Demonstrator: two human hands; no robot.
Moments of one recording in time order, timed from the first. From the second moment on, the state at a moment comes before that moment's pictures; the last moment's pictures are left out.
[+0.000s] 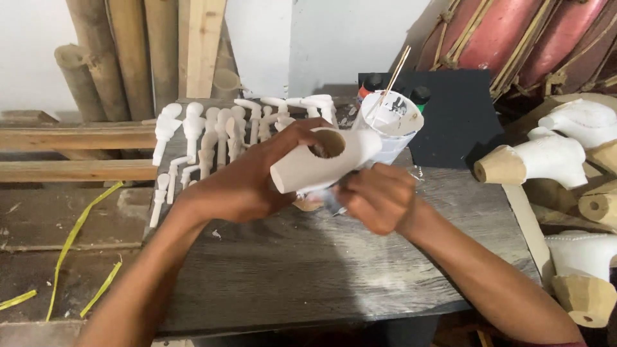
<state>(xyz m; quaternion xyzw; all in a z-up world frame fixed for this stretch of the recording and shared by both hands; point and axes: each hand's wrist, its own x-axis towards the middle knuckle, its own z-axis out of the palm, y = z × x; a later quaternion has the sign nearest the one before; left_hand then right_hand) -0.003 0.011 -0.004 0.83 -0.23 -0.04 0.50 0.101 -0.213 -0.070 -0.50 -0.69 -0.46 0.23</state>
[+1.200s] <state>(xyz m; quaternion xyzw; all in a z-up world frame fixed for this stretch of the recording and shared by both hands) -0.003 0.014 -0.011 0.81 -0.28 -0.01 0.51 0.105 -0.211 -0.095 -0.53 -0.68 -0.45 0.24</state>
